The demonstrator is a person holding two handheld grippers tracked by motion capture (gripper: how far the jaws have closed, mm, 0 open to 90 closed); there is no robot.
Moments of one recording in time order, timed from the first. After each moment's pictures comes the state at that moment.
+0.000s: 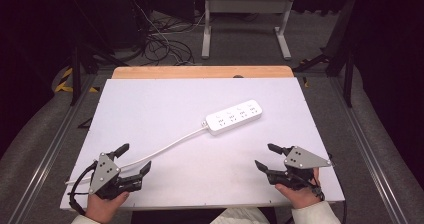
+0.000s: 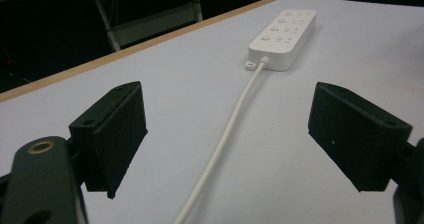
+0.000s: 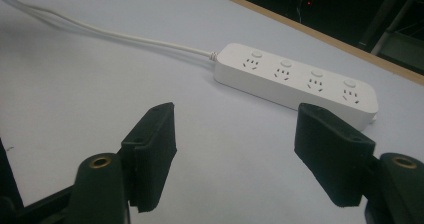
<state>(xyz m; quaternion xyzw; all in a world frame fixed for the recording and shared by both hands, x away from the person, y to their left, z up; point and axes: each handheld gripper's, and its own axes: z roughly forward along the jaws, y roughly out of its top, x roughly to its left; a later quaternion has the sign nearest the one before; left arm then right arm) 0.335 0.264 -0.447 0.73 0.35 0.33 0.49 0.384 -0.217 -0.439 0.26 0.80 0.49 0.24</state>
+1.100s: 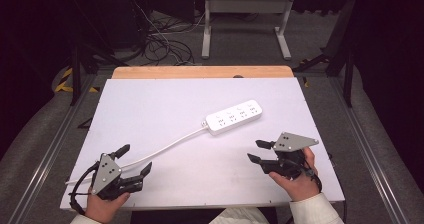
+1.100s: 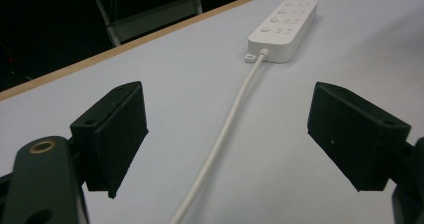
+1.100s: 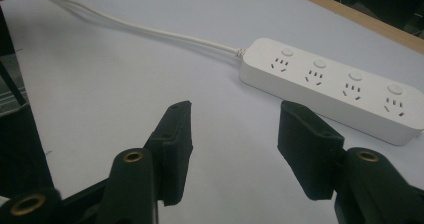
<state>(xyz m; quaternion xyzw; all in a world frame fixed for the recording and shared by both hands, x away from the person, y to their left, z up) 0.334 0.261 -0.447 0.74 0.35 0.33 0.47 0.409 -0.195 -0.412 0.24 0.84 0.46 0.17</state>
